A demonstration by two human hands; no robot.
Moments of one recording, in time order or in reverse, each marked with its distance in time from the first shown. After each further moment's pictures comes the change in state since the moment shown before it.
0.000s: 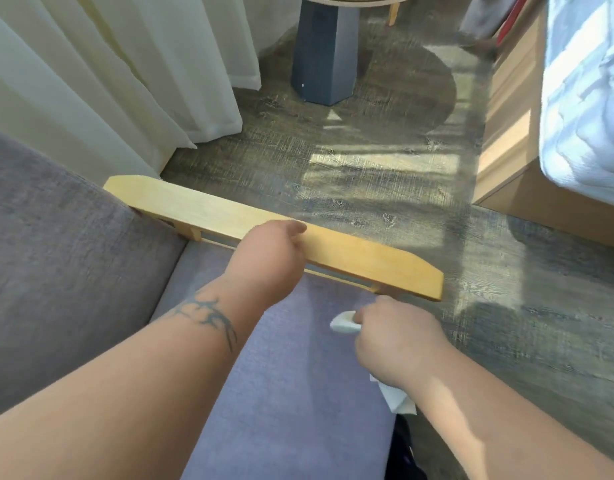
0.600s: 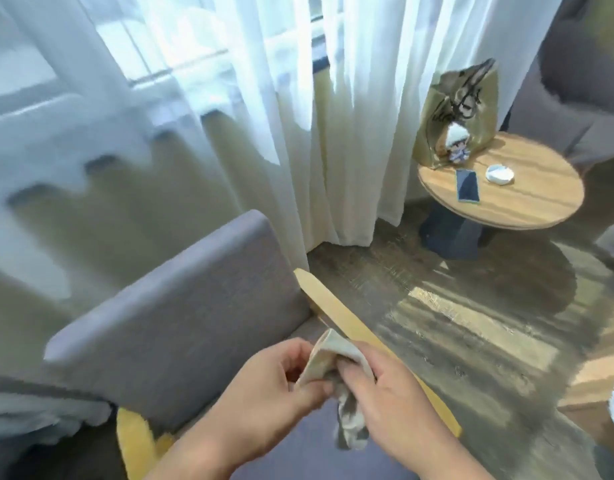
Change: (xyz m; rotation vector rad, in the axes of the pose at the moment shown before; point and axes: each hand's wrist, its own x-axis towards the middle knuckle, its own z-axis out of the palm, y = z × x) left_hand -0.265 0.148 -0.260 -0.757 0.185 -0.321; right_hand -0.219 -0.083 -0.203 0.944 -0.011 -0.670
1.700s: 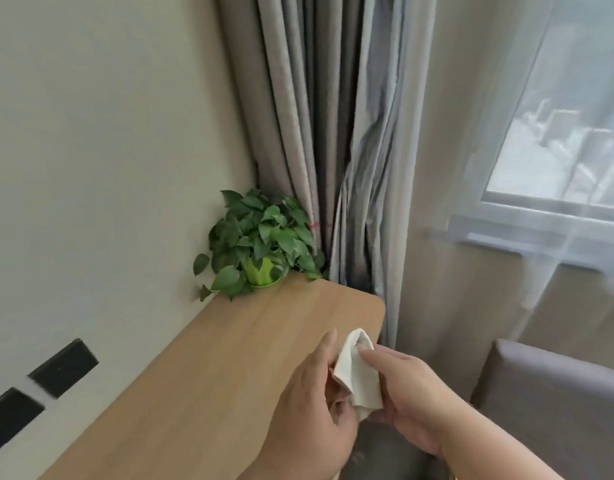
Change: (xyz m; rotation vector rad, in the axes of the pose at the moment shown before) left_hand -0.638 -0.172 -0.165 0.265 1.508 -0.120; right_hand -0.339 -0.206 0.548 -0.133 -1.080 0.199
